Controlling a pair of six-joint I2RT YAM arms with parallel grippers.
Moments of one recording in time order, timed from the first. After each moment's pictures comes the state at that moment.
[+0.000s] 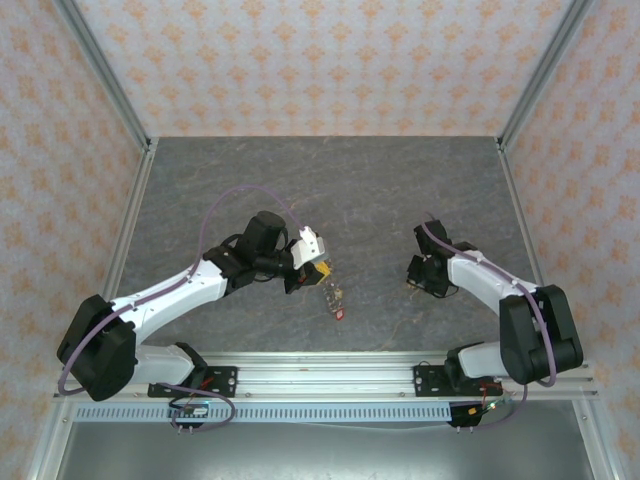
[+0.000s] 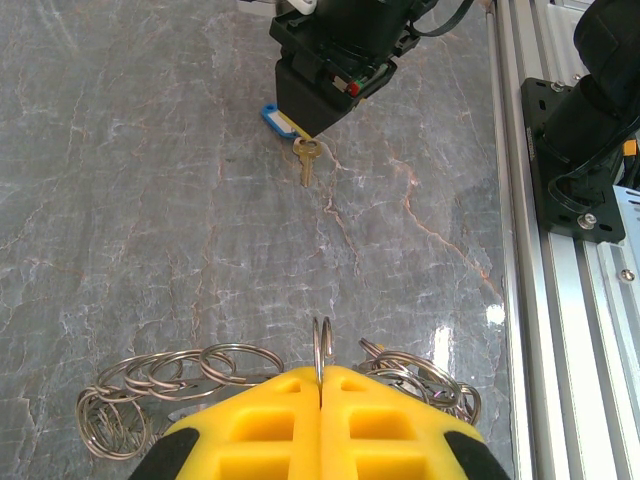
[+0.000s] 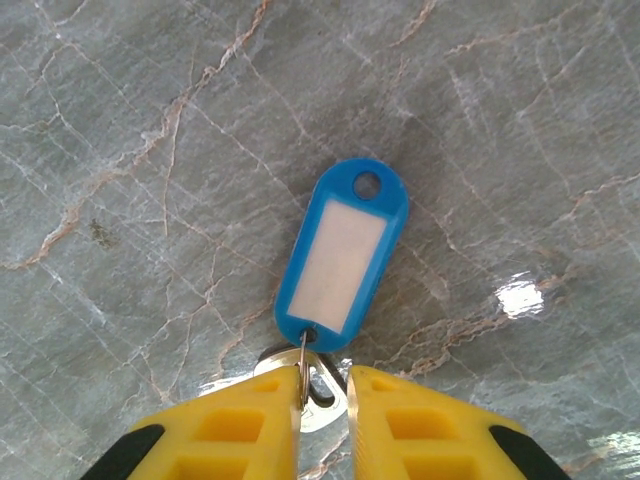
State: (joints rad) left arm -0.63 1.29 0.80 -0.21 0.62 0.31; right arm 0.26 1.35 0.67 -0.63 0.01 0.68
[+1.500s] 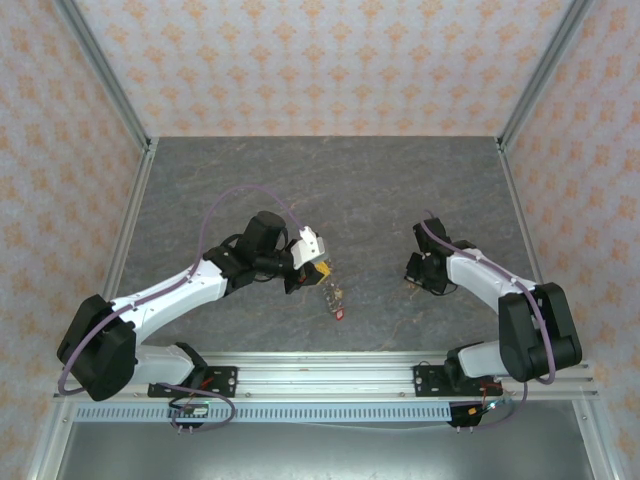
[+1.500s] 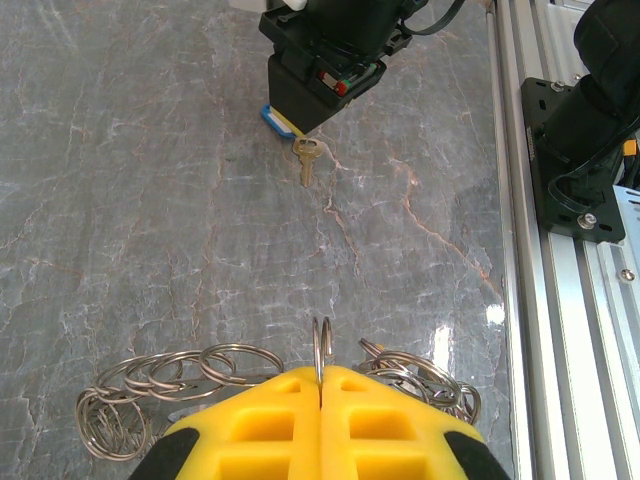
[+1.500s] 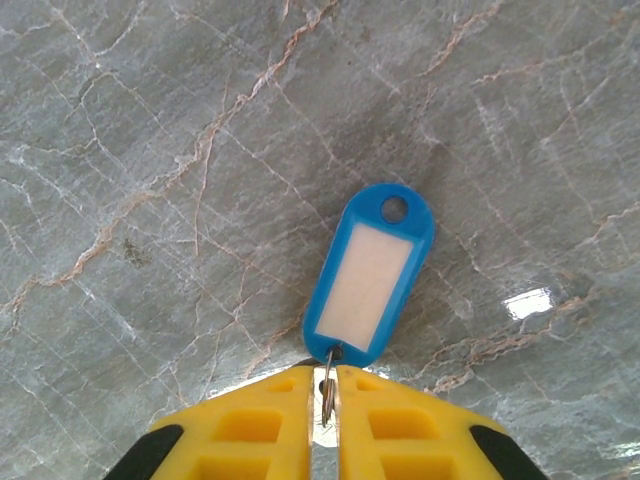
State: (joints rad) left arm -0.63 1.29 0.80 -0.21 0.62 0.31; right arm 0.26 1.37 0.68 -0.61 0.01 0.69
